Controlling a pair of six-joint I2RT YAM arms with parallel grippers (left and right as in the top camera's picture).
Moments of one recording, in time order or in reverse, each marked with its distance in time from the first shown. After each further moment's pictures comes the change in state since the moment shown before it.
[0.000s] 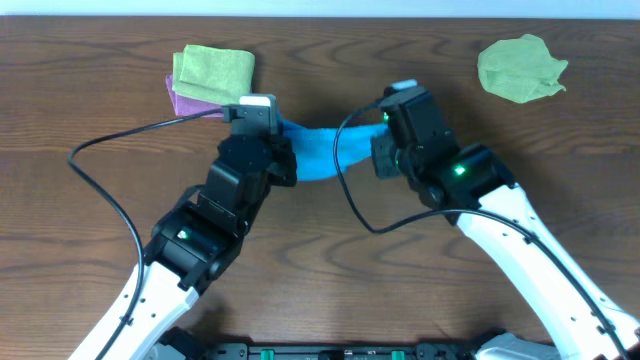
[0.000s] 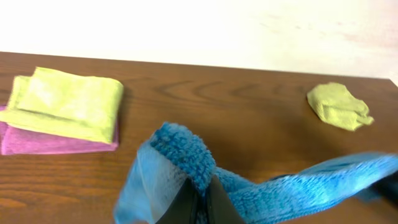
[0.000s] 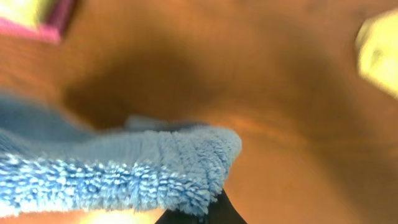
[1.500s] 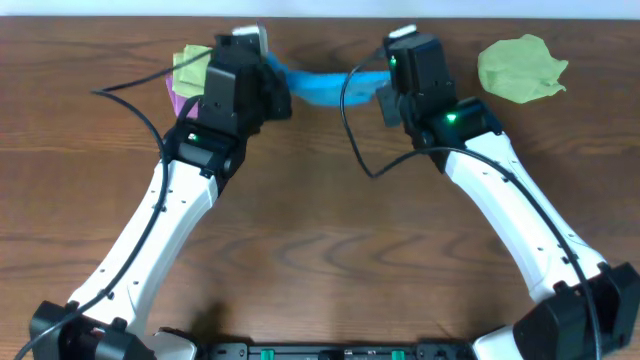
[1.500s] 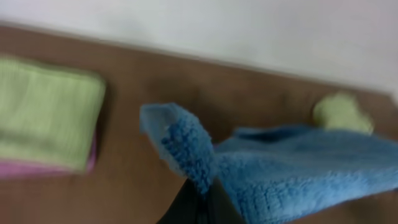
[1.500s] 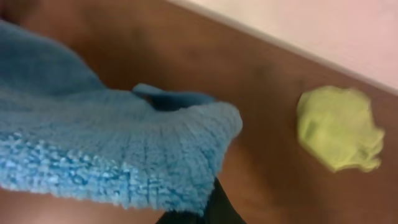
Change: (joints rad) left arm 0.229 0.395 0.297 -0.063 0.292 -0.043; right arm -0.121 0.224 0.150 0.116 0.053 -0.276
